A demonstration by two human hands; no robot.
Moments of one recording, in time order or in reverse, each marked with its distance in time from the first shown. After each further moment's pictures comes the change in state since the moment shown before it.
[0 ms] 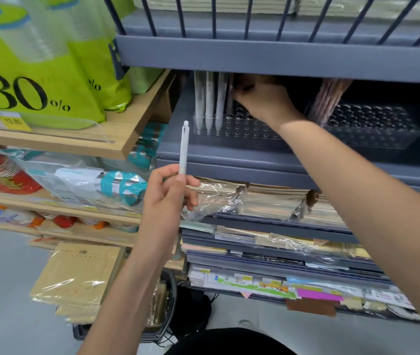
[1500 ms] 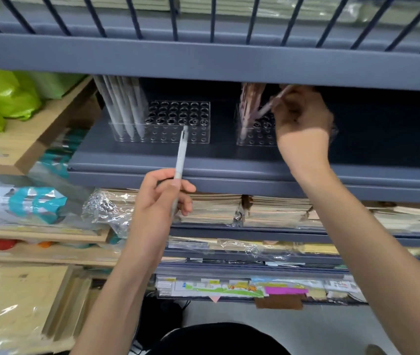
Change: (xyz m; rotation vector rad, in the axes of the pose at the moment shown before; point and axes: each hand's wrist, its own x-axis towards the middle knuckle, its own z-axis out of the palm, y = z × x) left_hand 0.002 -0.033 0.108 -0.085 -0.131 -0.029; right_hand -0.075 0.131 -0.085 0.279 0.625 -0.043
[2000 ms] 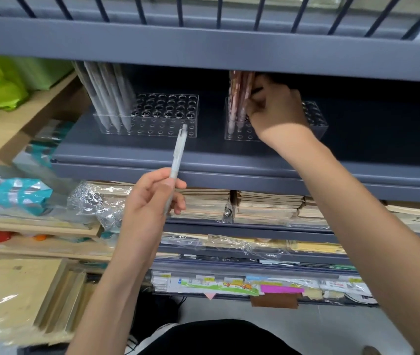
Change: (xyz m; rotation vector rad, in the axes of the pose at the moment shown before) left_hand -0.011 -0.012 0.013 0.037 0.047 0.005; right_hand 0.024 -0.009 0.001 -0.408 -0.425 -0.076
